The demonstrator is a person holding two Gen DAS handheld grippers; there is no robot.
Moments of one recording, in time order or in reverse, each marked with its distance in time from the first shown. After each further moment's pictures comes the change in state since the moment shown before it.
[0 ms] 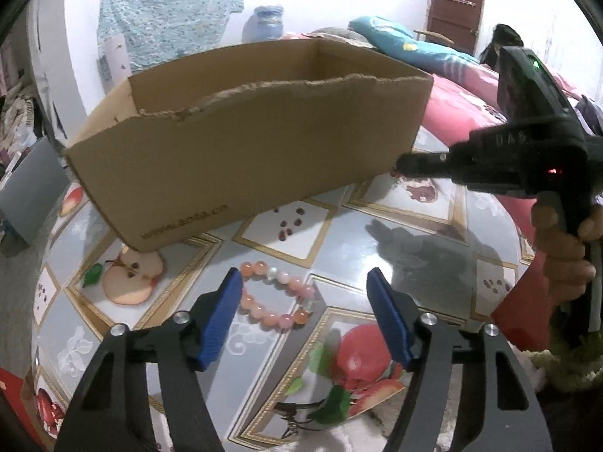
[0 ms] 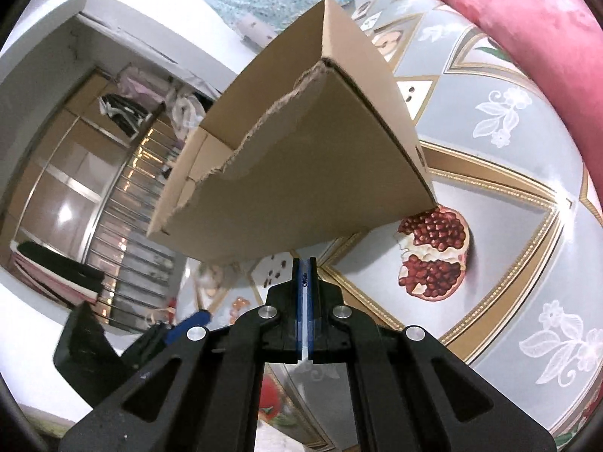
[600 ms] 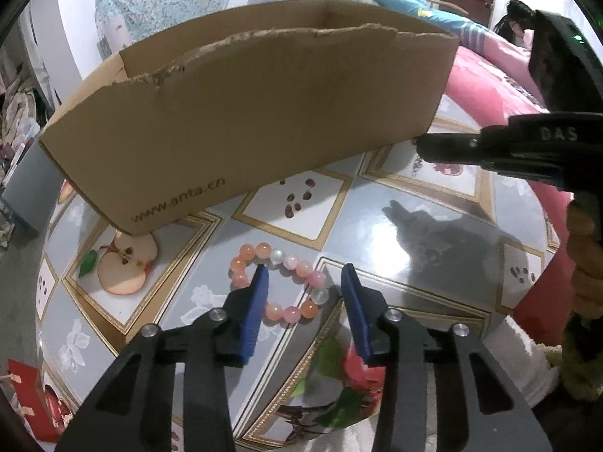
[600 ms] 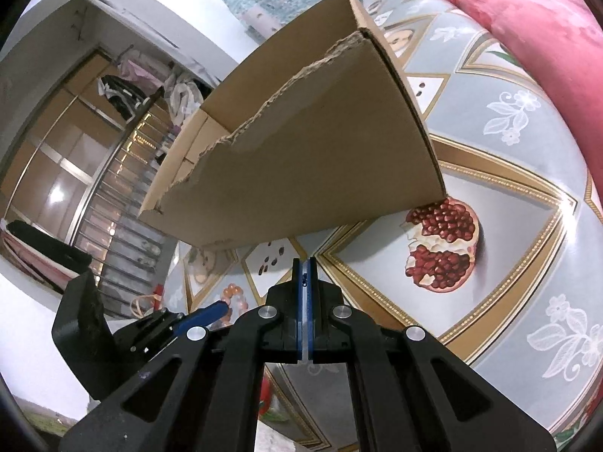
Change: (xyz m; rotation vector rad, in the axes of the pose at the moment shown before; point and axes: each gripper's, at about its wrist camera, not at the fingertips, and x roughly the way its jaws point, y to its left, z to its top) left arm 0.031 -0.005 0.010 -0.002 0.136 0.066; right arm 0.000 0.010 -0.007 -0.066 0.019 -0.048
